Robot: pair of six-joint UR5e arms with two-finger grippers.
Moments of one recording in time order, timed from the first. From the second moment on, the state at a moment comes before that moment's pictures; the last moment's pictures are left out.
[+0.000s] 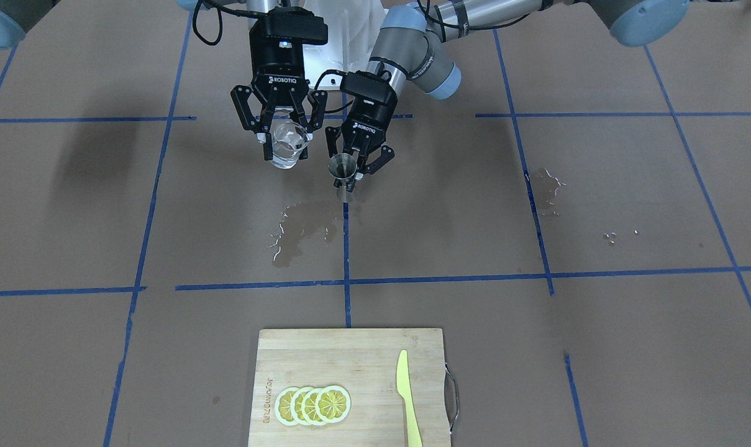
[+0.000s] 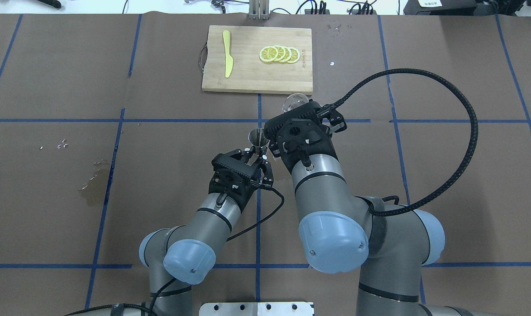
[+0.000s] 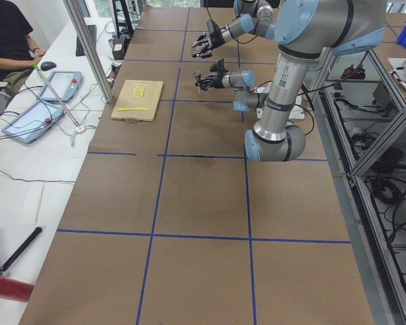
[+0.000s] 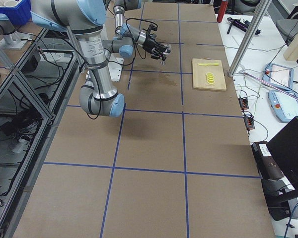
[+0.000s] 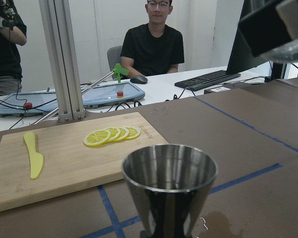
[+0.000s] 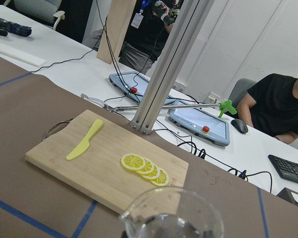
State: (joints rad) left arm -0.20 -2.20 -1.46 -2.62 -0.77 -0.69; right arm 0.27 -1.03 2.00 -1.50 0.72 0.77
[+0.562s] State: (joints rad) left arm -0.19 -2.23 -1.43 -2.62 -0.77 -0.69; right arm 0.27 -0.98 2.00 -1.60 0.73 0.72
